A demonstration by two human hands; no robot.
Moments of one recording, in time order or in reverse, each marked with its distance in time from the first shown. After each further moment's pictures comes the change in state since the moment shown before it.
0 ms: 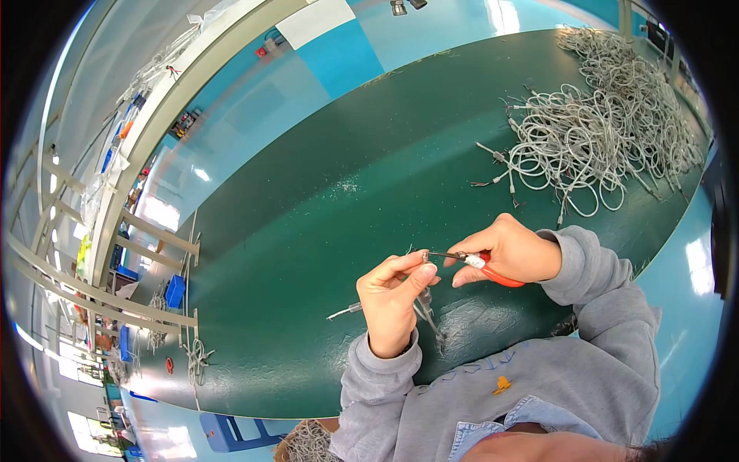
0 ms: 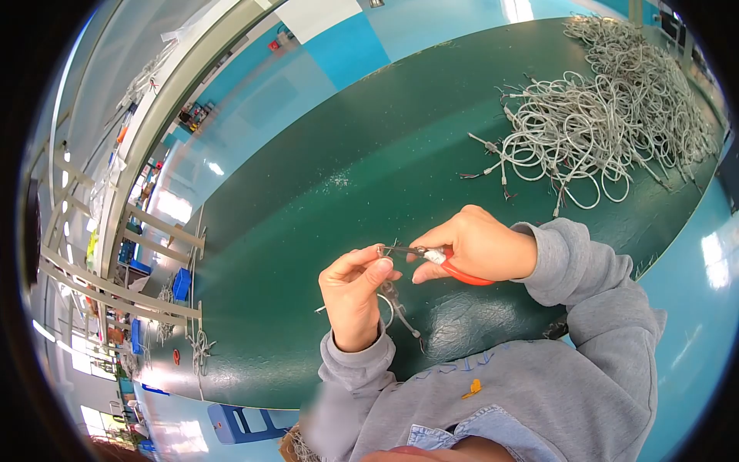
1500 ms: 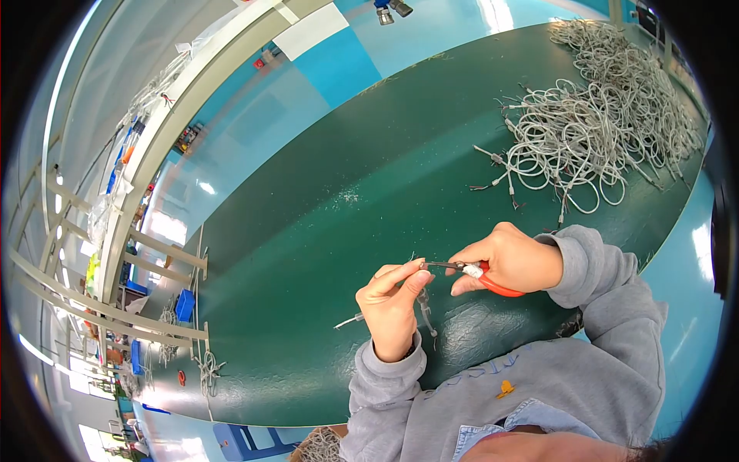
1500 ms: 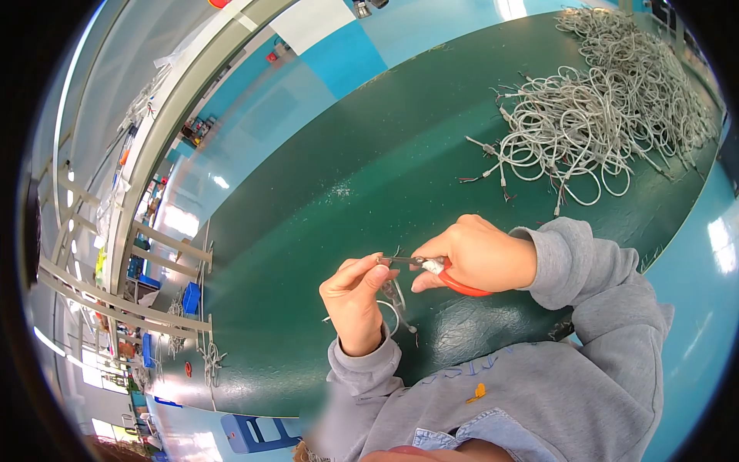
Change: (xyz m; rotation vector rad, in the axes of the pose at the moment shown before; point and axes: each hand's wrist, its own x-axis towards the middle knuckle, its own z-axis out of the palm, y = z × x) left_hand 0.003 -0.004 0.000 0.247 0.047 0.122; right_hand -0.005 -0.004 -0.003 -0.130 -0.018 -0.014
